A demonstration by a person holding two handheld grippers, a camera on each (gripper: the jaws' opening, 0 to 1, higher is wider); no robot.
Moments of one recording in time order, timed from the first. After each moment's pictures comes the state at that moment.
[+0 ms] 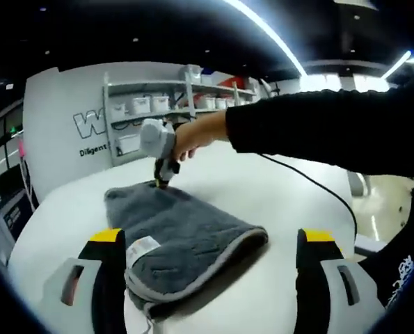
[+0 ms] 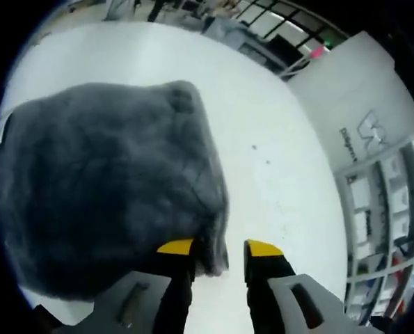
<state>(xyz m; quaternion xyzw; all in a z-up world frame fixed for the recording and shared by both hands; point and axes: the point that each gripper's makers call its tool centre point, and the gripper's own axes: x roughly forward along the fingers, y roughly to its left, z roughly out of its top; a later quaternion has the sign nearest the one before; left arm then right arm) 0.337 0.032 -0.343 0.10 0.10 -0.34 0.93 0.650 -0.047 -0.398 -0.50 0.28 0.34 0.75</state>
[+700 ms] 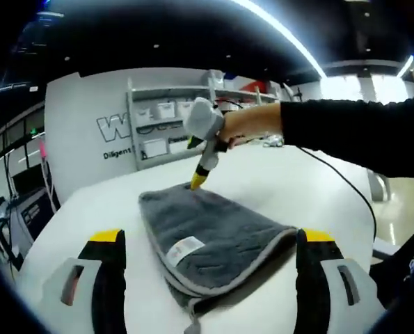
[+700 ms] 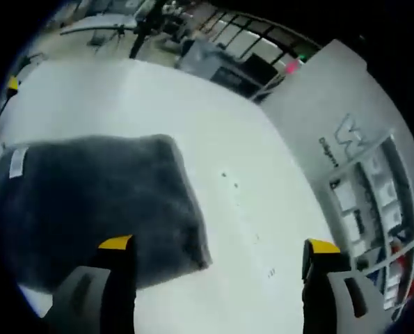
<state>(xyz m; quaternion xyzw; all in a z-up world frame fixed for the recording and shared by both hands) 0.350 0.072 -0.328 0.10 0.08 -0.27 0.96 0.629 -0.048 -0.329 -0.43 0.21 0.33 0.81</state>
